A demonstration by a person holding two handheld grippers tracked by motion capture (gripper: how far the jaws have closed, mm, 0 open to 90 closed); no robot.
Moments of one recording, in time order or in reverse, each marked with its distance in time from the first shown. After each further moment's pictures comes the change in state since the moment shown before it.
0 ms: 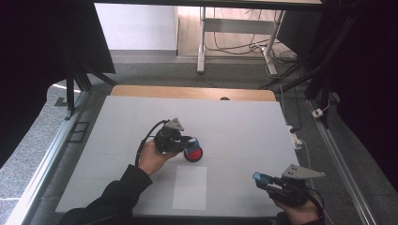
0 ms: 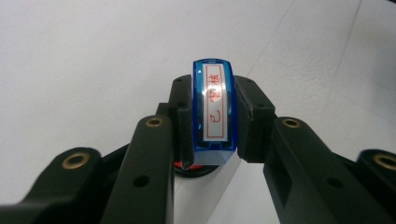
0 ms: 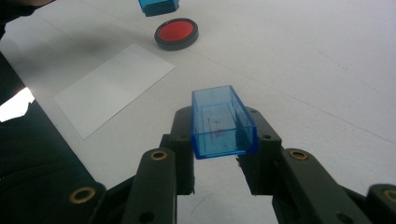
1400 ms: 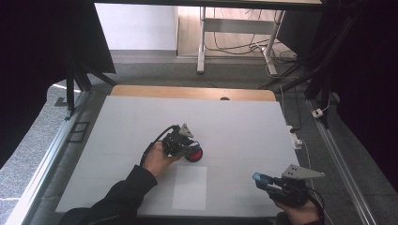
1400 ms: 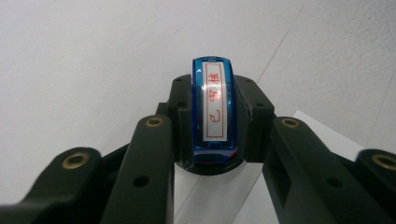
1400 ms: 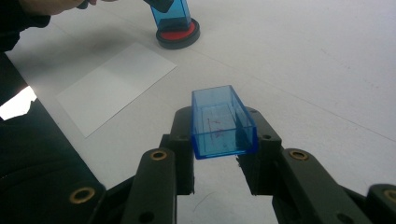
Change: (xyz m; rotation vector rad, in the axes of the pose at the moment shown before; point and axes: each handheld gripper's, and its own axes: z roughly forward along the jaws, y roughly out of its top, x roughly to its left) left arm -0.011 0.000 0.029 0.129 0.121 0.082; right arm 0.000 0.000 0.000 0.004 0.006 0.000
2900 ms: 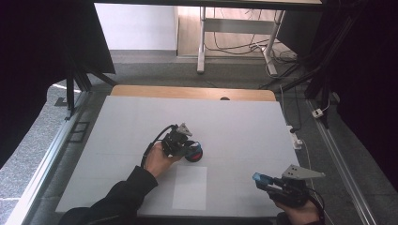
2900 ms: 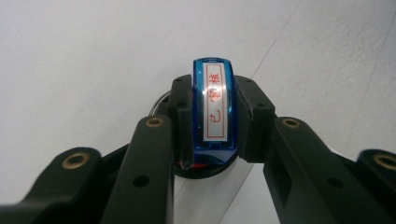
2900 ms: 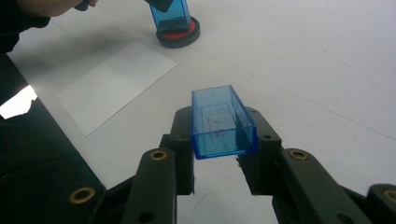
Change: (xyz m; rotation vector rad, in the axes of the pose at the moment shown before) left arm 0.005 -0.004 0.001 -0.038 -0.071 -0.072; right arm 0.000 0.000 -0.001 0.008 0.002 -0.002
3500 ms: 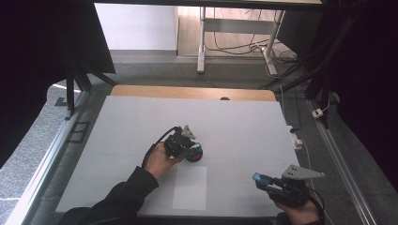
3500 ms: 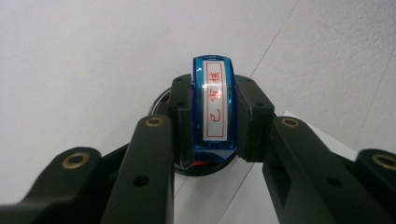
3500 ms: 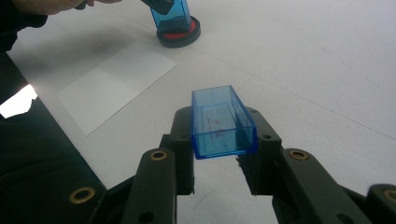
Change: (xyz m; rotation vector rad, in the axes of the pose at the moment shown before) left arm -0.013 0.005 0.002 0.050 0.066 0.065; right arm 0.000 0.000 0.000 0.001 -0.002 0.001
